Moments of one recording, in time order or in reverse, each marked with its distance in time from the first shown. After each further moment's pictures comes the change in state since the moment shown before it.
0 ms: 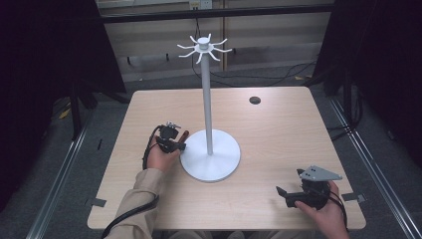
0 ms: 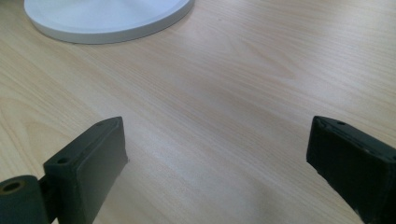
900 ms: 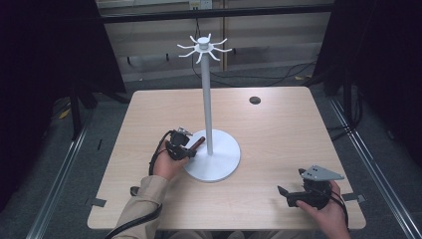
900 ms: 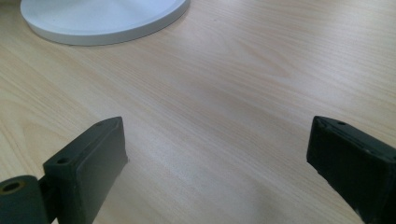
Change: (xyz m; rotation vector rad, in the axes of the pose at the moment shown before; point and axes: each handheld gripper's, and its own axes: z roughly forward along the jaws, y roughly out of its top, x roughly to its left) left arm -0.041 -0.004 -0.001 0.011 -0.077 0.107; right arm -0.003 -0.001 -0.002 -0.004 -0.004 0.011
